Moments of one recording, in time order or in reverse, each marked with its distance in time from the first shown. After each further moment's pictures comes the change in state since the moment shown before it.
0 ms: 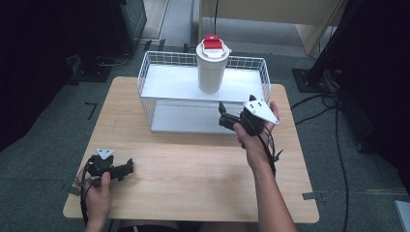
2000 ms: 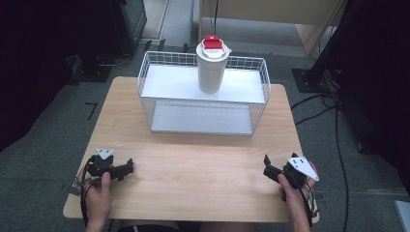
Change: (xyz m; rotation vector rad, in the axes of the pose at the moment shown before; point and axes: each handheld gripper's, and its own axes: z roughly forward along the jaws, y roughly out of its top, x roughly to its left) left arm 0.000 0.000 0.000 0.001 -0.001 0.001; right arm -0.107 -0.146 -0.108 0.236 -0.235 0.058
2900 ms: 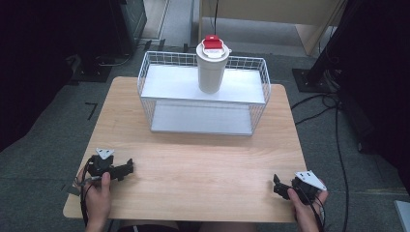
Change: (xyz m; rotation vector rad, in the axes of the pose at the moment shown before) left arm 0.000 0.000 0.000 0.000 0.000 0.001; right arm -0.033 -0.041 -0.018 0.258 -0.031 -0.031
